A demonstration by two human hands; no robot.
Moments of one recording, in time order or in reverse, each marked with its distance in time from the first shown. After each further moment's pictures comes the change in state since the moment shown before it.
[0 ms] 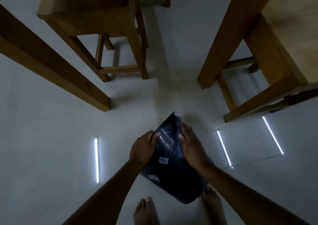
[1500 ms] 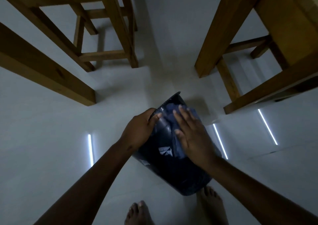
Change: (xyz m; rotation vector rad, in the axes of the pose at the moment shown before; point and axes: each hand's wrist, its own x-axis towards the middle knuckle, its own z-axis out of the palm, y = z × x) left_hand 0.052 0.027 -0.001 -0.063 -0.084 0.222; right_hand 0.015 0.009 -0.017 -0.111 0.141 -0.202
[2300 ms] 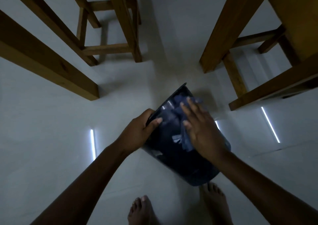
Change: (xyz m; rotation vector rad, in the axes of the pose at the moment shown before) left_hand -0.023 -0.018 -0.009 -0.115 -0.088 -0.008; right_hand 0.005 0.007 -0.005 -0.062 0.005 0.008
